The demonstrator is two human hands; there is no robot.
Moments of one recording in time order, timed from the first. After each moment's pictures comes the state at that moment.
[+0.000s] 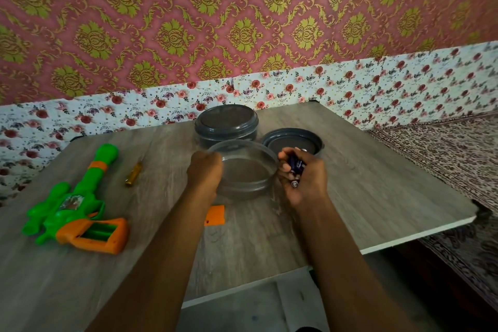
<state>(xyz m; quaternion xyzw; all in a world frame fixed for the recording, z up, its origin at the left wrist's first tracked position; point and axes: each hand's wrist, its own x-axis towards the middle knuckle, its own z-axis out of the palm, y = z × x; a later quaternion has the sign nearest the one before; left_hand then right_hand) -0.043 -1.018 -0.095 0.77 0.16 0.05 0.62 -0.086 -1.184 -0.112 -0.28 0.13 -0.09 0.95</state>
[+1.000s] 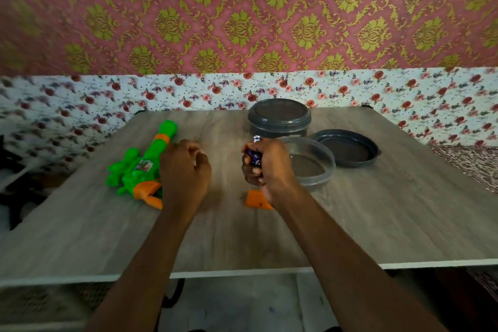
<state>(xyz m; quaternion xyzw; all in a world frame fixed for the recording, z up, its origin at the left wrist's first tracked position) -0.094 -0.878 -0.116 0.85 0.06 0.35 0.38 -0.095 -1.038 -0.081 -0.55 0.01 0.09 0.83</state>
